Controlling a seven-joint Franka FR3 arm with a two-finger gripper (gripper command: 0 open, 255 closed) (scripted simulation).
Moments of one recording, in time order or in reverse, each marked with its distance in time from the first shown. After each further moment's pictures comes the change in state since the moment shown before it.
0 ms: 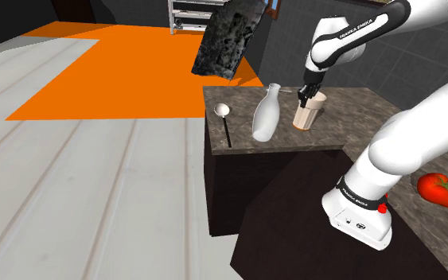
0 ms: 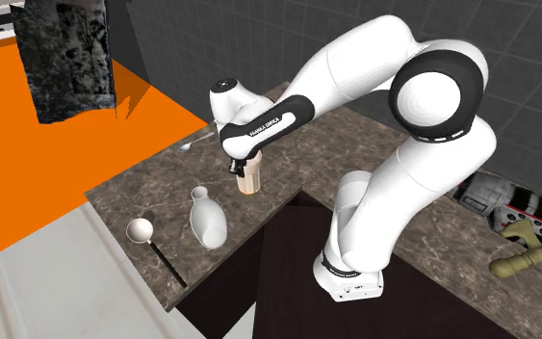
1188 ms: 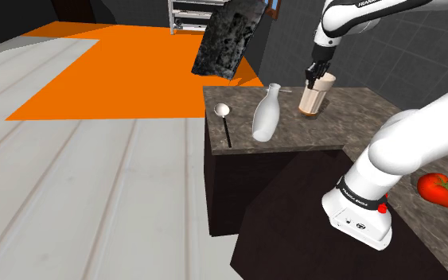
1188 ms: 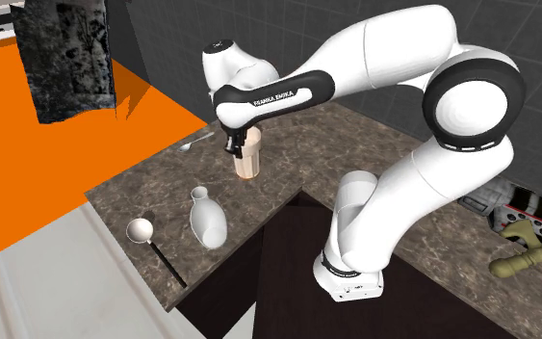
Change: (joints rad) arm -0.004 -0.136 0.058 0.140 0.012 -0.274 -0.004
